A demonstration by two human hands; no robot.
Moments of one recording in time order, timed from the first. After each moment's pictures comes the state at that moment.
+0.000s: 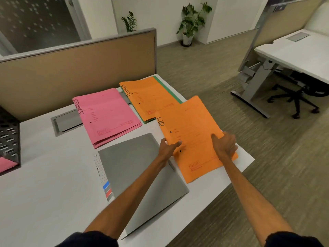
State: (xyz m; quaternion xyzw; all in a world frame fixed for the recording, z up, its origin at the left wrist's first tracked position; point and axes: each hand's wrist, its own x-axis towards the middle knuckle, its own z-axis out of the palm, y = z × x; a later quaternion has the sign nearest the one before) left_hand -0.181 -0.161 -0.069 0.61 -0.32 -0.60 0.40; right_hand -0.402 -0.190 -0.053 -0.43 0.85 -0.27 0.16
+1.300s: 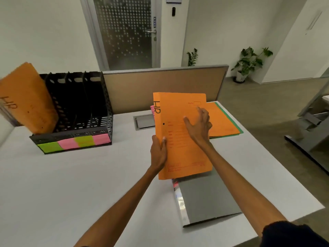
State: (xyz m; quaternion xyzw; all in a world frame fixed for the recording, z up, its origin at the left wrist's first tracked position) left_hand 0.070 -0.033 -0.001 0.66 -0.39 -0.26 0.58; right_hand -0.048 -0.147 0.070 -0.73 0.55 -0.38 0.18
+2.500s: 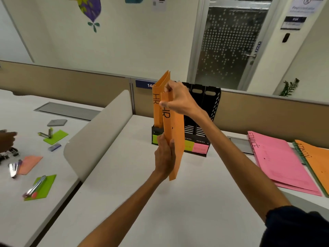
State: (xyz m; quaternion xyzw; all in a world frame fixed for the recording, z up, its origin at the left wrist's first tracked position) left_hand 0.374 0.196 0.029 0.76 -0.33 0.07 0.56; right_hand 0.372 0.105 0.234 -0.93 0.08 -0.26 0.25
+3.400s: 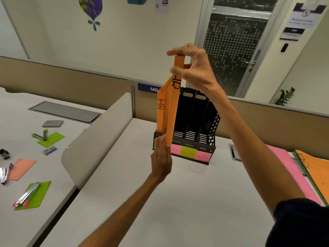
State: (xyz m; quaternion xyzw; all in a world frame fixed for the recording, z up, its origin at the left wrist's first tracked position) left_hand 0.421 0.198 0.016 0.72 -0.36 0.16 0.57; right_hand 0.392 0.103 0.321 -0.87 -0.02 -0.39 0.30
